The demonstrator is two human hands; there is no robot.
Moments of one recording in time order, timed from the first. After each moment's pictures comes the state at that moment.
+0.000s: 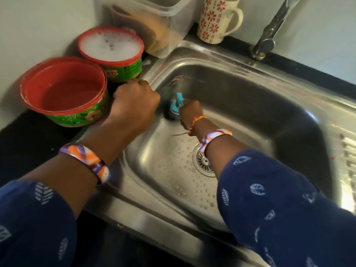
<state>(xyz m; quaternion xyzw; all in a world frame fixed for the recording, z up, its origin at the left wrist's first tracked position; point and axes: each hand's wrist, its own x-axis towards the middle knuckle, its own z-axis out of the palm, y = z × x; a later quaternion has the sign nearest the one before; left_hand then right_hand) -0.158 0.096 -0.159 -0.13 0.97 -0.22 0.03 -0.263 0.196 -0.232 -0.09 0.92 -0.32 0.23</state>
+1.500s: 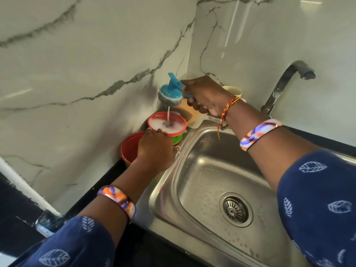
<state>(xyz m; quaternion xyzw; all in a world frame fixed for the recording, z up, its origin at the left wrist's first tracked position) -0.104 0.037 -0.105 -0.15 0.98 -0.07 -0.04 -0.230 0.105 -0.016 -0.23 0.82 -0.48 0.19</state>
